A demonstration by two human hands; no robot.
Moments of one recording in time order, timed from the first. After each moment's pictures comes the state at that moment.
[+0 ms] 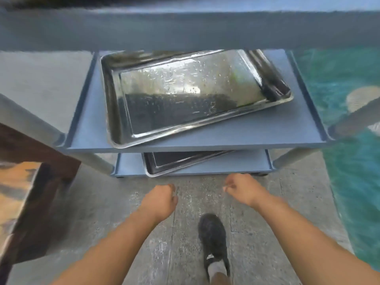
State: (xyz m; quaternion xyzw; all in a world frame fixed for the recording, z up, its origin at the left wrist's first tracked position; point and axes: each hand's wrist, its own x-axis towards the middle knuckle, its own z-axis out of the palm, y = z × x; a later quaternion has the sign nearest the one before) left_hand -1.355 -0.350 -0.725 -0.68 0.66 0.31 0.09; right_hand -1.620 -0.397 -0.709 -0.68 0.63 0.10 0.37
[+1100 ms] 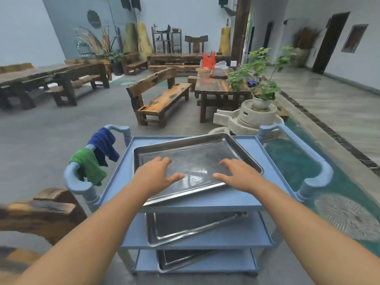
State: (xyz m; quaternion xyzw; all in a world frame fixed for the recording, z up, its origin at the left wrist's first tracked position) left_hand -1.334 -0.421 -0.148 -0.67 0.73 0.00 -0.11; right_hand -1.624 -0.457 -0.154 -0.80 0.57 -0.12 0.14
